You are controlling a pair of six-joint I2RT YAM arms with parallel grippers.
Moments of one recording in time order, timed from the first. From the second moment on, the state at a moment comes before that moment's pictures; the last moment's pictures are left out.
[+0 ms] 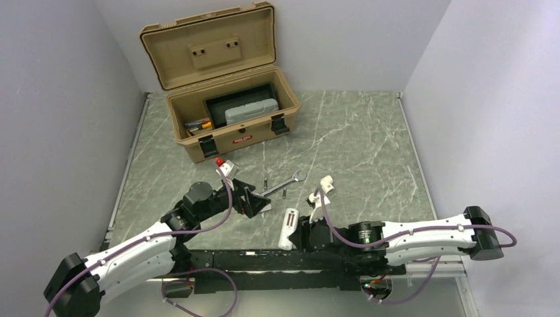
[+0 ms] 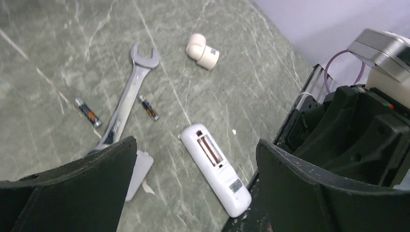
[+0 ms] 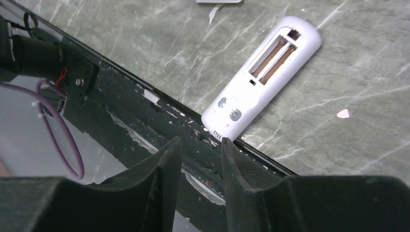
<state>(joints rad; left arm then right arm) -0.77 0.77 0.29 0.31 0.21 -0.51 1.55 0.86 0.51 -0.40 0.53 1.03</state>
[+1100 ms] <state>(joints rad) -0.75 0.56 0.21 0.27 0.04 -0.44 1.42 1.49 0.79 -0.56 0.56 1.22</state>
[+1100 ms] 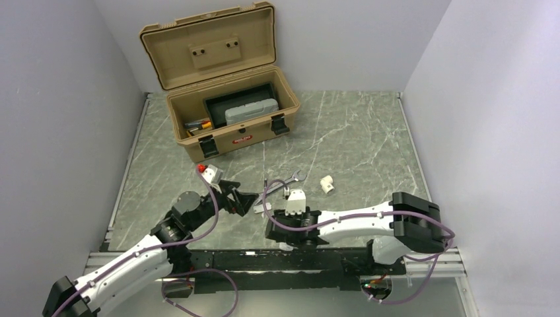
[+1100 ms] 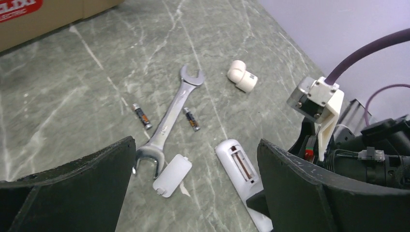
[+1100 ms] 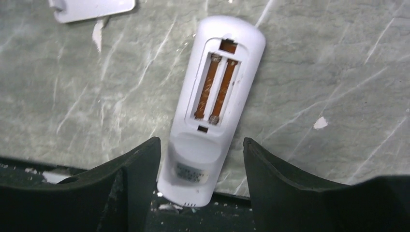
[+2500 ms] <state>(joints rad) -0.64 0.71 0.17 0.45 0.25 -0.65 1.32 1.13 0.55 -0.28 0.49 1.01</state>
